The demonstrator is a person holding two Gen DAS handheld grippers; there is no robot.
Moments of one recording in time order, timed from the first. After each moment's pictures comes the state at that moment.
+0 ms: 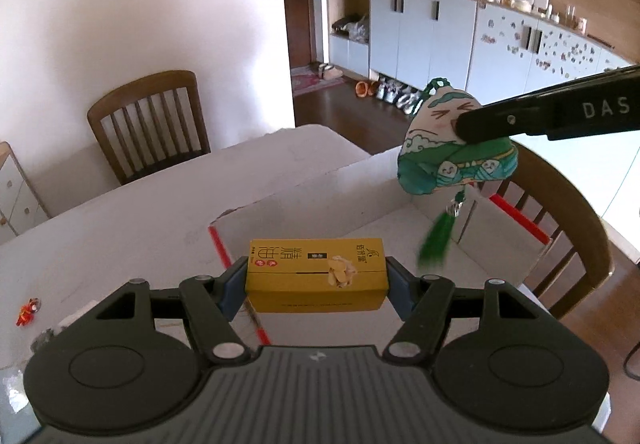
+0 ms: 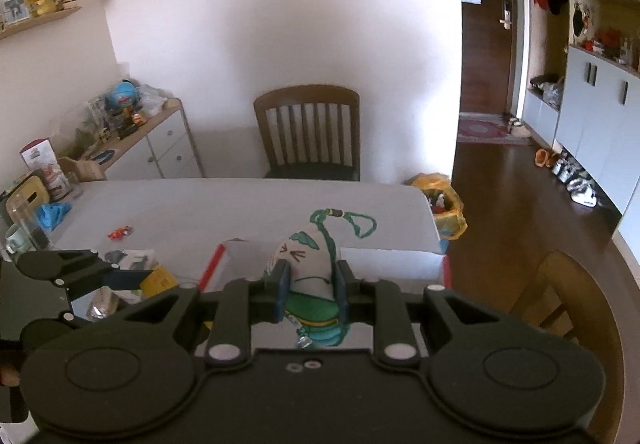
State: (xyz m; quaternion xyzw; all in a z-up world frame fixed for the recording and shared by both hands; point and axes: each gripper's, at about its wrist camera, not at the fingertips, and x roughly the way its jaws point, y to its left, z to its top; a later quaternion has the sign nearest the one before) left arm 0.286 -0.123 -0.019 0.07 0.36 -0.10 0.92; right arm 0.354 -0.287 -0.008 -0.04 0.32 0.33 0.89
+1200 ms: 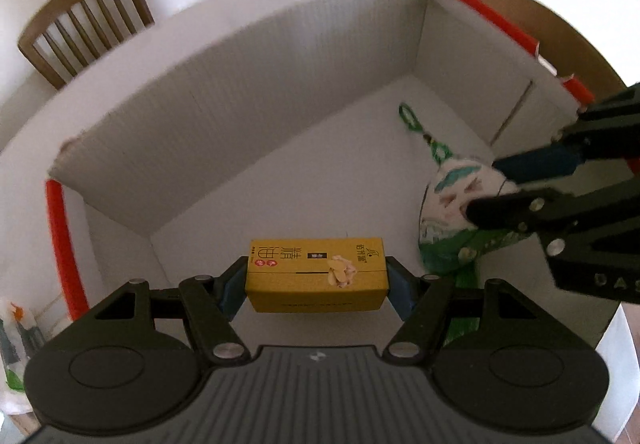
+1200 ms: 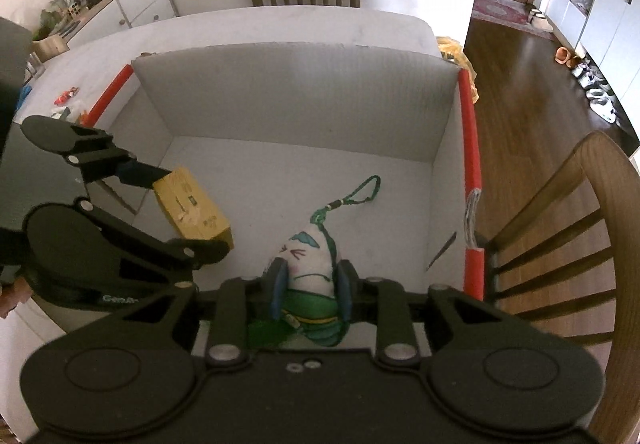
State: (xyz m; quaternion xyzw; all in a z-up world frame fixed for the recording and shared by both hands) left arm 0.377 -0.174 -0.132 0.12 0.55 -0.12 0.82; right arm 0.408 -0.277 -0.137 -0.13 0.50 0.32 0.79
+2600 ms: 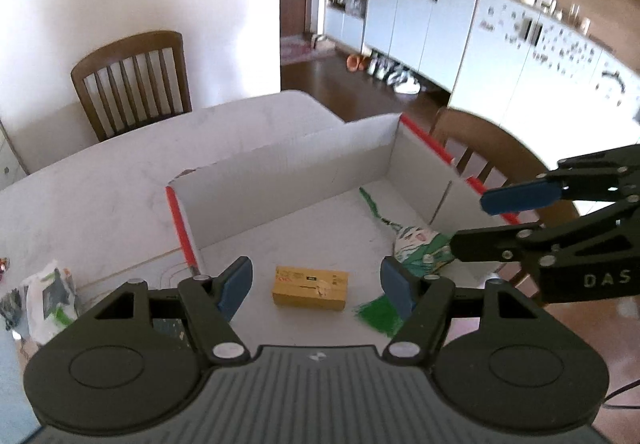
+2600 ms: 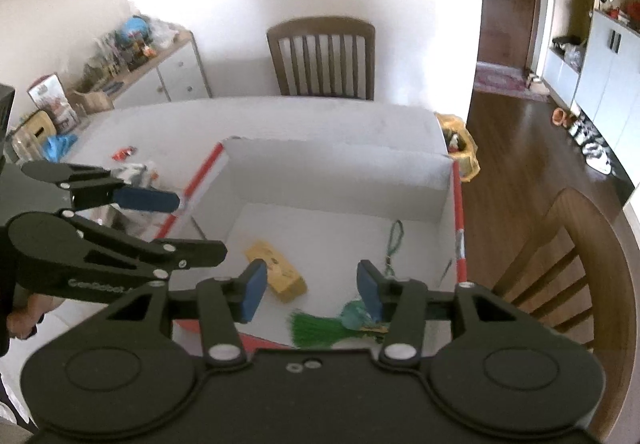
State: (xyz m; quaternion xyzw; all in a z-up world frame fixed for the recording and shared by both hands) left arm 0.280 -0.130 -0.025 0.02 0.40 -0.12 0.91; right arm 0.334 -0.302 -0.049 -0.08 0.39 0.35 0.84
